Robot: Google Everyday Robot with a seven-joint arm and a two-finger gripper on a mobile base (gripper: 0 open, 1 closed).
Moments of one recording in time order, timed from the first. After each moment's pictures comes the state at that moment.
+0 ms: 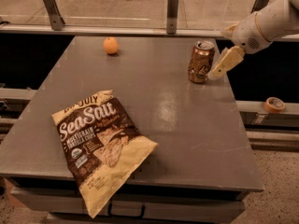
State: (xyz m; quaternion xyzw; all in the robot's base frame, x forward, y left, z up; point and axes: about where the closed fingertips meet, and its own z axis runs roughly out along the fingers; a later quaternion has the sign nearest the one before) arm 0.662 -0.211 0.902 -0.55 0.76 0.09 0.35
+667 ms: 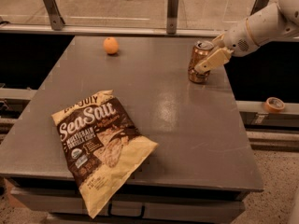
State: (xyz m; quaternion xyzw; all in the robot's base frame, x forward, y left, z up) arm 0.674 -0.183 0.887 -0.53 0.75 0.17 0.35
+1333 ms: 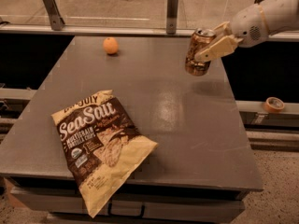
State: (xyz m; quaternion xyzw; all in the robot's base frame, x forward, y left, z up) arm 0.633 -0.158 0.941 -0.55 0.71 0.25 0.37
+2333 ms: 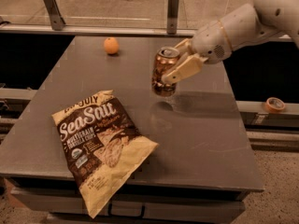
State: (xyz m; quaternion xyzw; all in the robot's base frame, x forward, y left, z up) arm 0.576 -0.061 0.921 -0.62 0.63 0.31 0.35
